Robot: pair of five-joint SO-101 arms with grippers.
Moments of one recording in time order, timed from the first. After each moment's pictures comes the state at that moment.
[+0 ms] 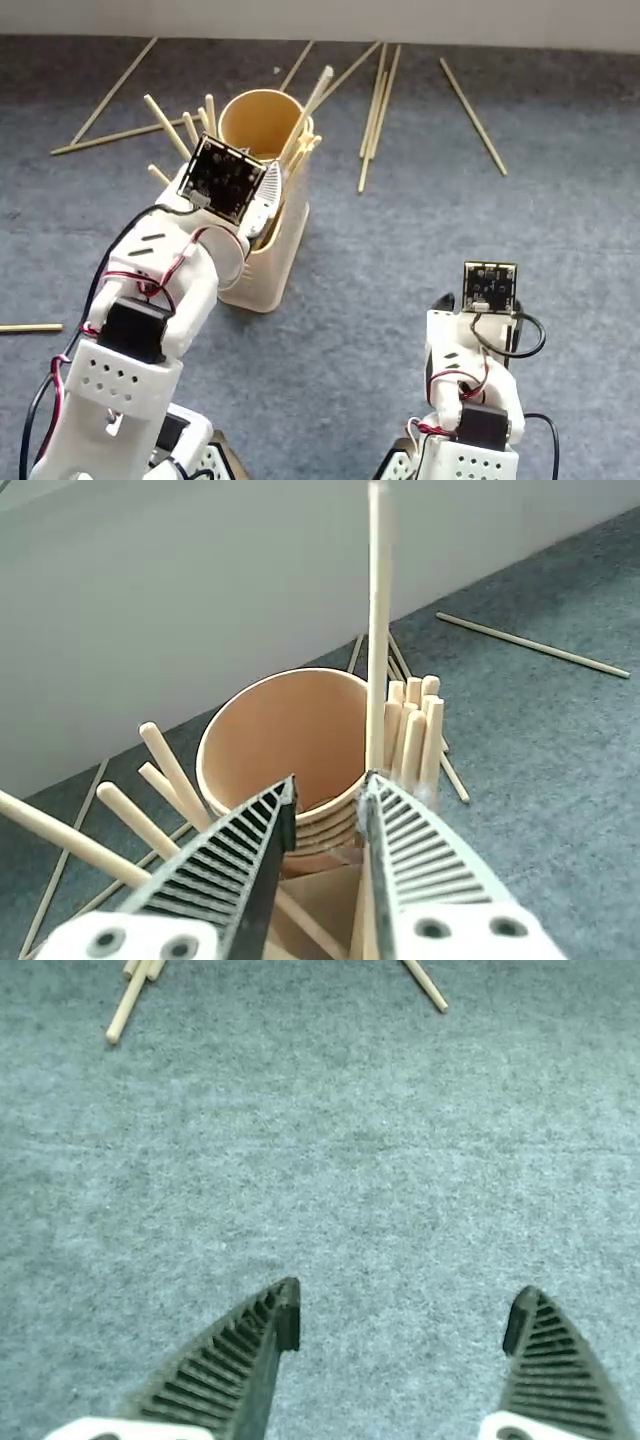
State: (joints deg) left arm 13.4 -56.7 42.0 41.7 -9.0; right arm 4.8 -104.6 94.9 56.1 10.4
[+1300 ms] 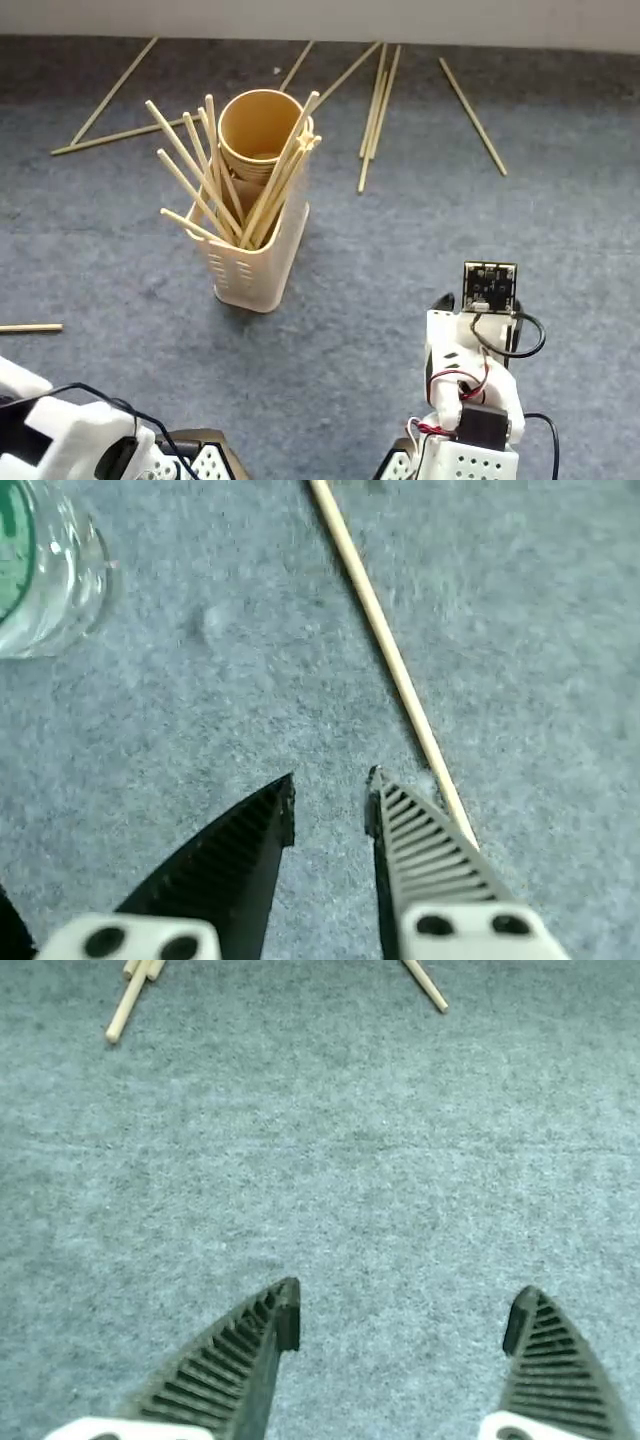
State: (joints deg) left arm -71.9 -2.3 16.0 67.6 9.9; right arm 4.8 -104.6 94.9 56.1 10.4
